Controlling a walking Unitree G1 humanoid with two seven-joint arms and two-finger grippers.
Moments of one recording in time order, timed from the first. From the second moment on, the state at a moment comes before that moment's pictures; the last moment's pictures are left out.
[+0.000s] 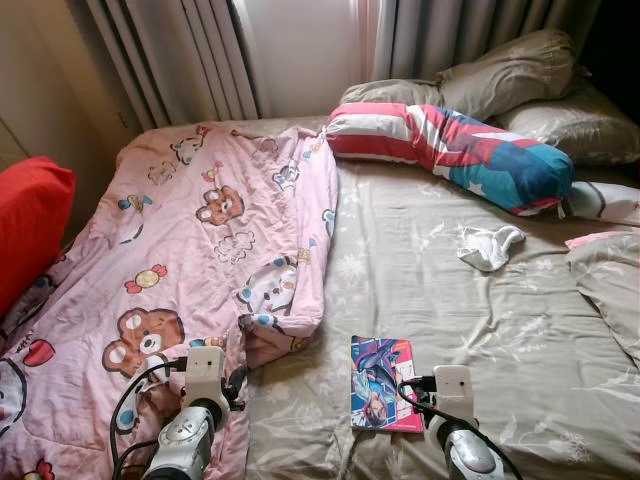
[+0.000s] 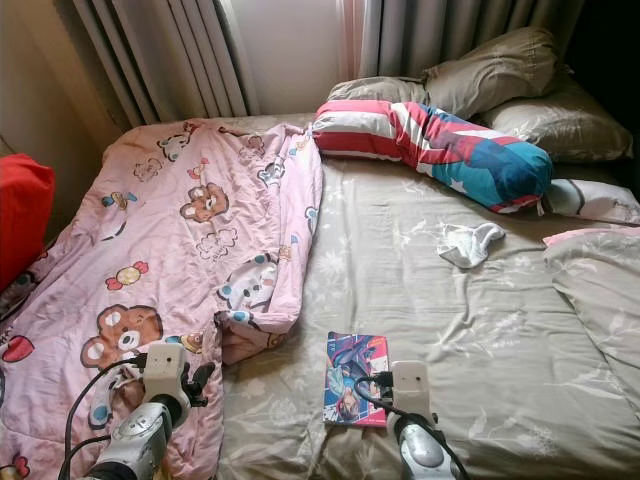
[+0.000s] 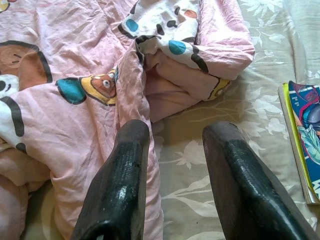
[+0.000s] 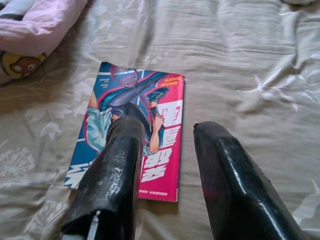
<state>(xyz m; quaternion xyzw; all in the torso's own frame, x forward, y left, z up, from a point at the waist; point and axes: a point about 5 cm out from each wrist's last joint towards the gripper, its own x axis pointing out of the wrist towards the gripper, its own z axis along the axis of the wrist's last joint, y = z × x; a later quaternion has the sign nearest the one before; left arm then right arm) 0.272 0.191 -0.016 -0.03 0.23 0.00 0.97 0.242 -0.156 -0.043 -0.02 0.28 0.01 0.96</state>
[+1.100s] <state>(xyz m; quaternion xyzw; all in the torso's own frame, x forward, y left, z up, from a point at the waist) 0.264 0.186 -0.023 -0.03 0.24 -0.01 0.97 0.235 -0.151 -0.049 -0.01 0.29 0.02 0.96</state>
